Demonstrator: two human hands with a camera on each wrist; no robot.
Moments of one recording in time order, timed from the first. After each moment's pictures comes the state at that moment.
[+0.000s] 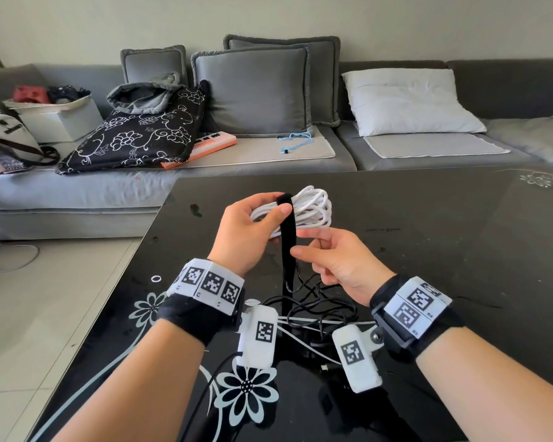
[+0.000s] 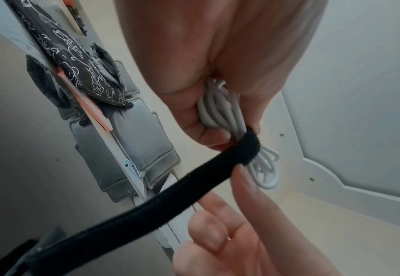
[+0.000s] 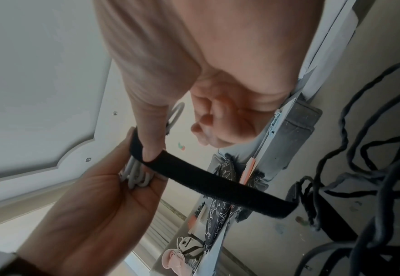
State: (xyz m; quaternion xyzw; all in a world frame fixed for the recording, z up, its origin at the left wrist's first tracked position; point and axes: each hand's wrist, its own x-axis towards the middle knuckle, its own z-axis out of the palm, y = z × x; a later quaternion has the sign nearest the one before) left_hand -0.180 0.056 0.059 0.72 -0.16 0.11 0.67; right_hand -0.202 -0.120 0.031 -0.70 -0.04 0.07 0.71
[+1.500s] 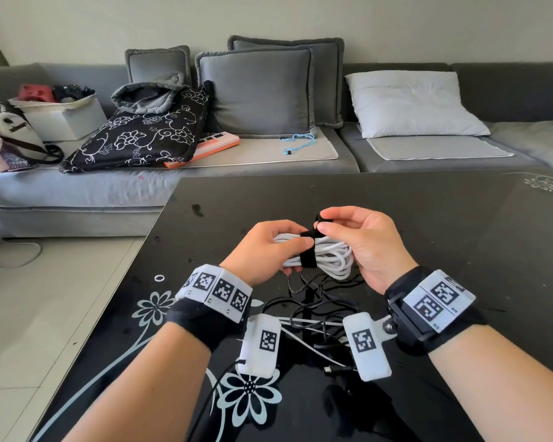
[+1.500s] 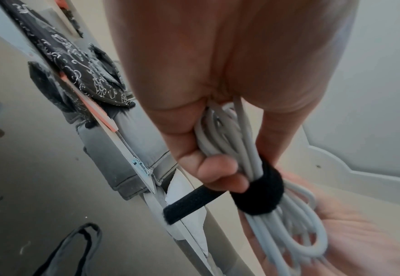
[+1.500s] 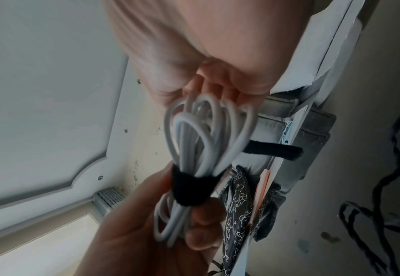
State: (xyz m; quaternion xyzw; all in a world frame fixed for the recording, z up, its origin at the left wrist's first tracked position) left_hand -0.184 0.049 0.048 0.77 -0.18 -0.08 0.61; right_hand -0.209 -0.129 0.062 -0.67 -0.02 -0.08 0.74
